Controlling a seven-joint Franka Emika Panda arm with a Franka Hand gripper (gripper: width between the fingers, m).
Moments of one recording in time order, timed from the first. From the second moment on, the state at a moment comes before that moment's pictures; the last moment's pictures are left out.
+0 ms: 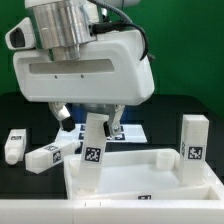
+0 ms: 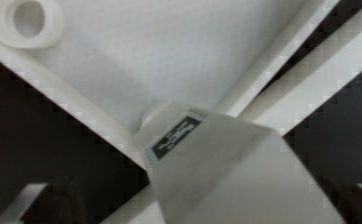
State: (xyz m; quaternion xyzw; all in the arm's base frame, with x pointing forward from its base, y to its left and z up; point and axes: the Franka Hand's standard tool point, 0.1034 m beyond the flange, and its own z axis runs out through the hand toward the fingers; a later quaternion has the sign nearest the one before) arm 0.630 -0.046 0.115 -0.95 0.30 0.03 0.09
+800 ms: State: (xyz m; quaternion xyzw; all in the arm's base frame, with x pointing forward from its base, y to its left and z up) arm 0.630 -0.050 0.113 -0.96 0.26 0.03 0.06
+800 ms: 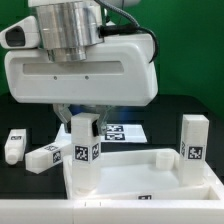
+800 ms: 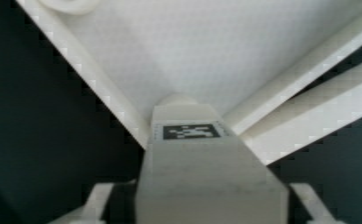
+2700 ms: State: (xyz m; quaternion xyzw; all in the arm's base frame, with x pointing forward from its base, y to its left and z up) arm 0.636 -0.056 0.113 -1.00 0.06 -0.02 0.06
